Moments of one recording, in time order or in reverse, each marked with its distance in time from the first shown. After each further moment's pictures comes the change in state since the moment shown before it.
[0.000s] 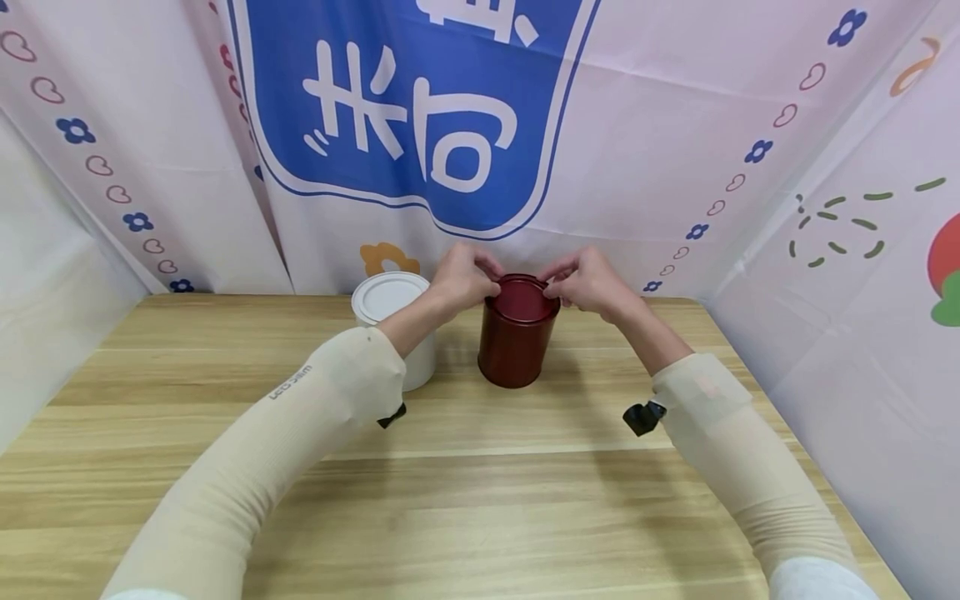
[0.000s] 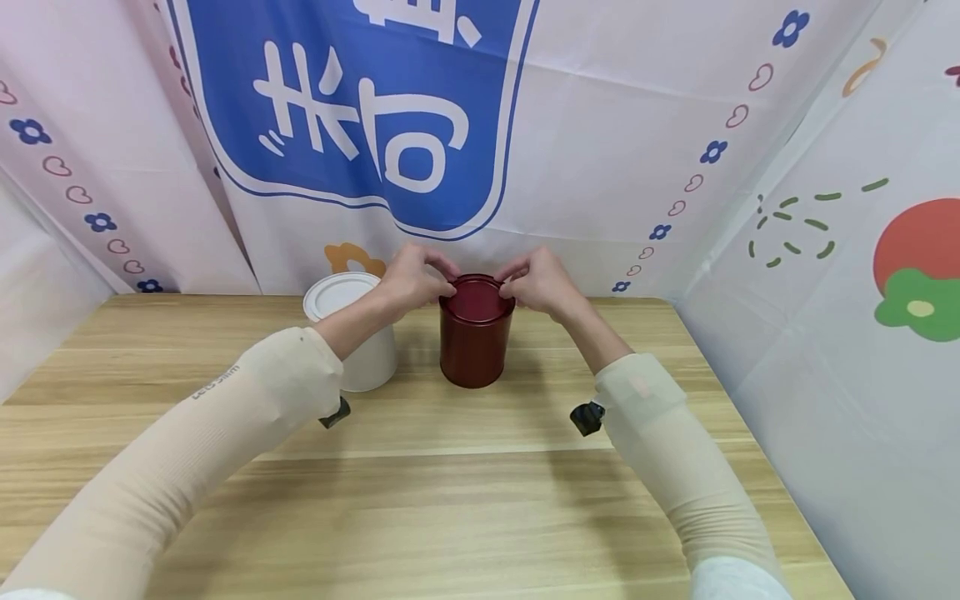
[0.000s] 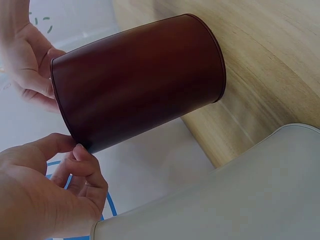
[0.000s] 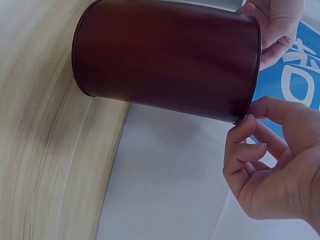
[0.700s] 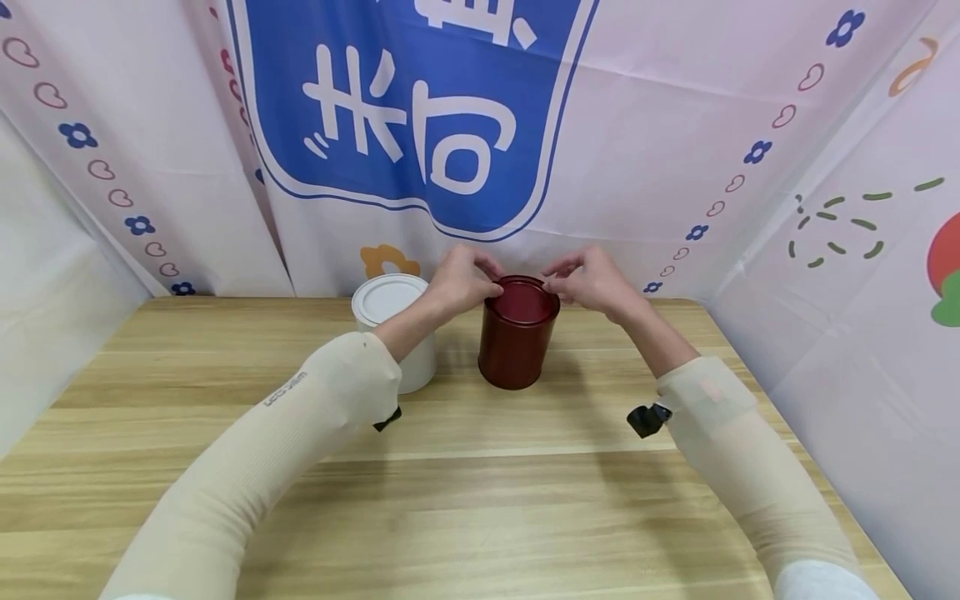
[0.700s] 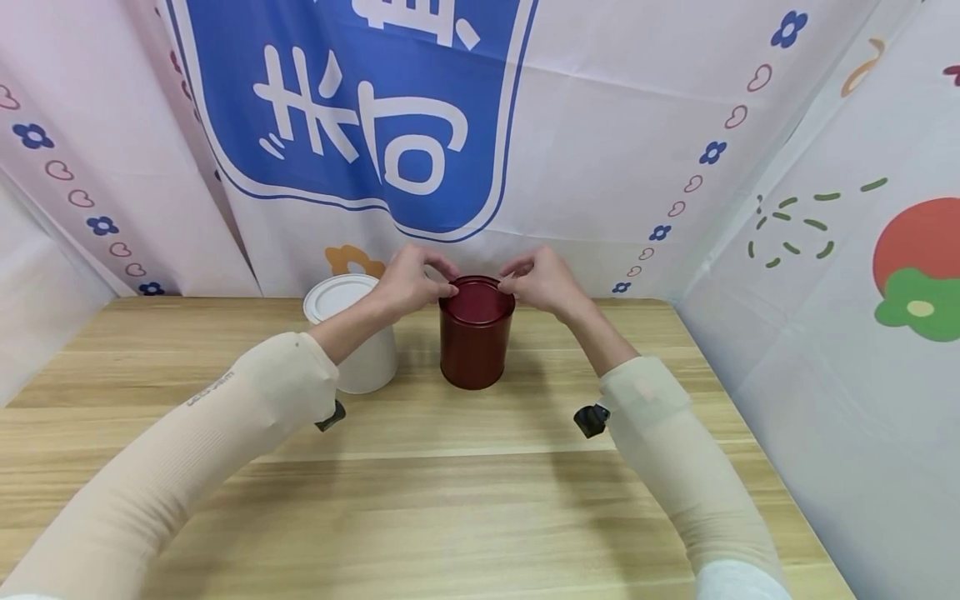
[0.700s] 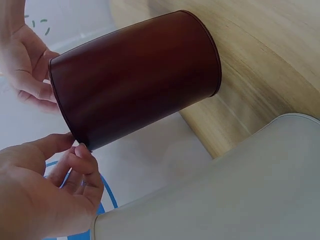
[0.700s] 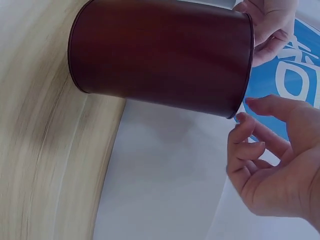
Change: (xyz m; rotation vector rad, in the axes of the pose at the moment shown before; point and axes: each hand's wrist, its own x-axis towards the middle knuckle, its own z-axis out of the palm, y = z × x) left_hand -0.002 0.001 -0.004 0.150 -0.013 0.092; right_hand -0.002 0.001 -0.004 -0.049 0.038 -0.047
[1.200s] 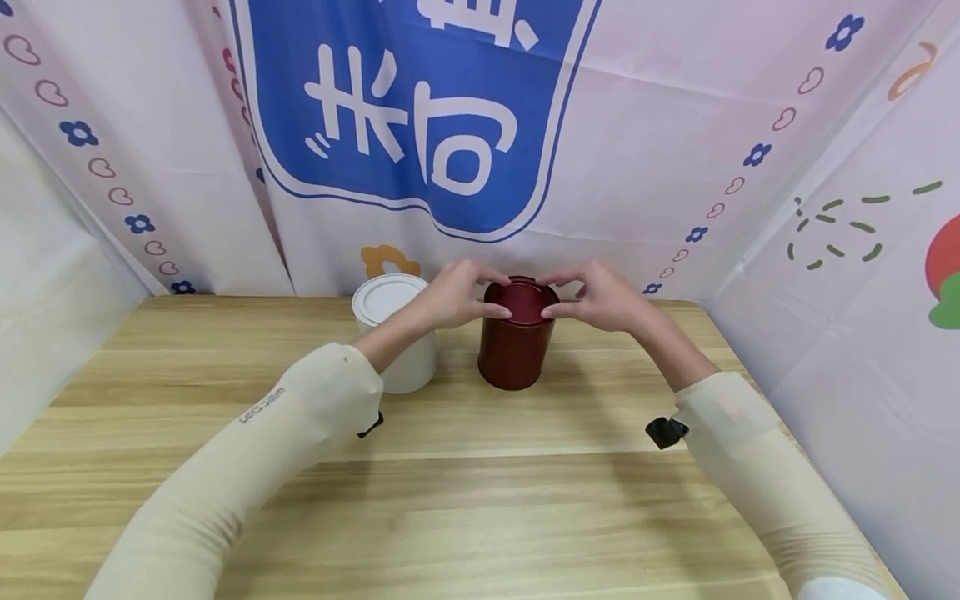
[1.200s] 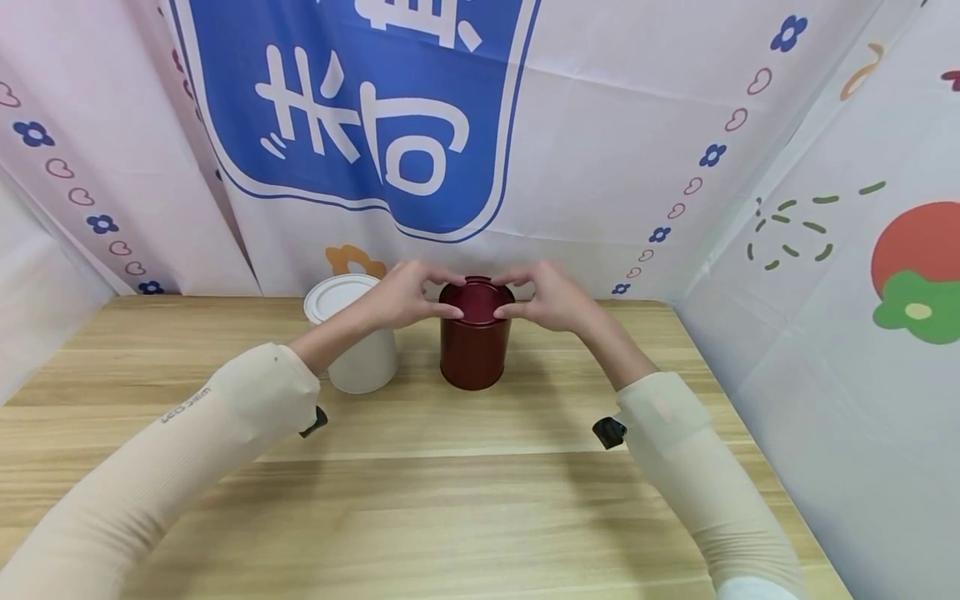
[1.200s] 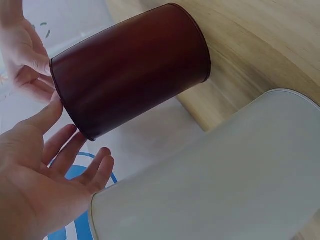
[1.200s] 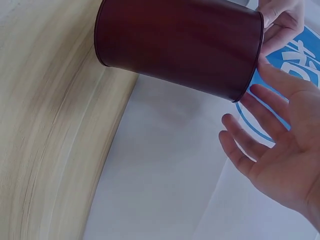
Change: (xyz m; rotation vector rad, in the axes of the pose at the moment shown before) left_hand -0.011 -0.007 -0.009 0.249 -0.195 0.228; right_hand -0.013 0.010 -0.009 -0.283 -0.140 -0.313
